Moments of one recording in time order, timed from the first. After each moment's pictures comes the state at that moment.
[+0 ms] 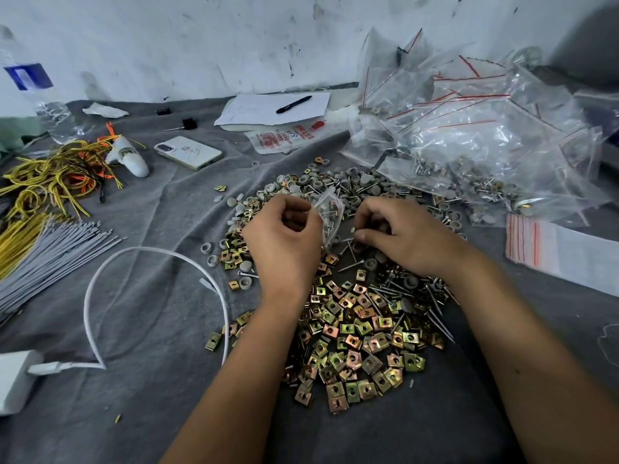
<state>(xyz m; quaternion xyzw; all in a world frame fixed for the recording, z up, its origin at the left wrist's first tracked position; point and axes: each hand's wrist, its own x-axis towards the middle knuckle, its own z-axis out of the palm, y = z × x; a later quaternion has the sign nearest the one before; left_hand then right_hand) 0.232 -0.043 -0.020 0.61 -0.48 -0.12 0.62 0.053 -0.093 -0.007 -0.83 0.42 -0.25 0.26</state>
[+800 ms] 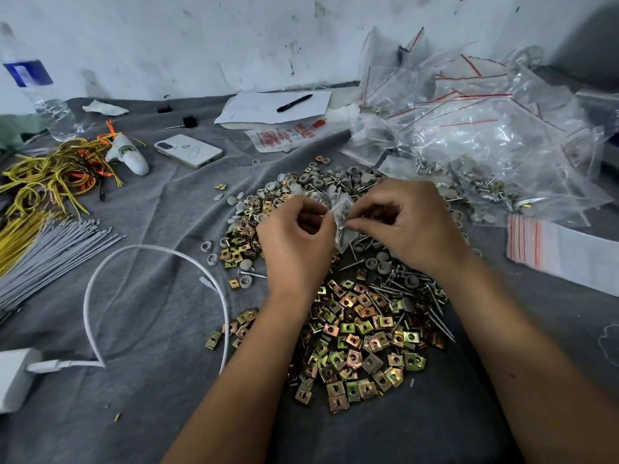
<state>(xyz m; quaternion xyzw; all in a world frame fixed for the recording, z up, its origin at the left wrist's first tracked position) 0.227 -0.043 -0.022 0.59 -0.54 -0.13 0.59 0.062 -0.083 0.003 -0.81 0.37 -0.41 0.18</state>
